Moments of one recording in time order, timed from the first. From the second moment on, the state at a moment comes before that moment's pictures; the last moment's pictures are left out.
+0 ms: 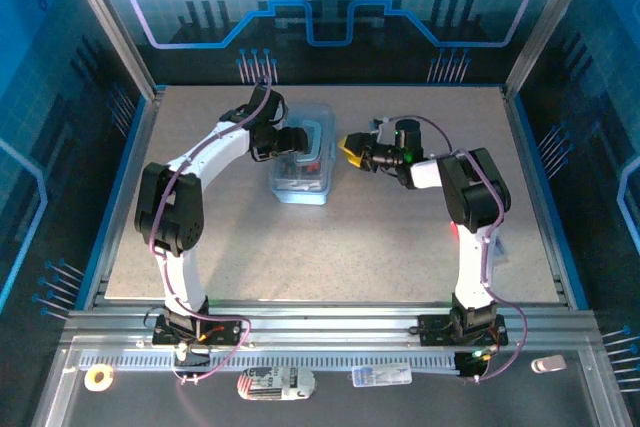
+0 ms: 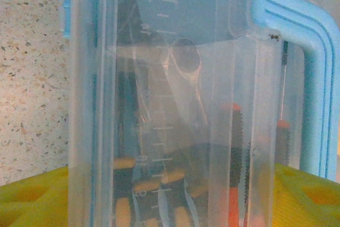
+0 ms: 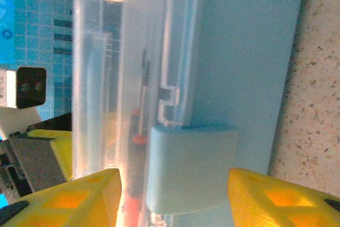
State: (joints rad) left arm -0.29 1.93 1.52 -0.63 0.18 -0.45; right arm 0.25 2.14 1.12 0.66 -0.89 1.10
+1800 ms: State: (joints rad) left arm -0.28 1.93 1.51 -0.60 0.20 -0.45; right arm 0.26 2.21 1.07 1.05 -0.98 1.36
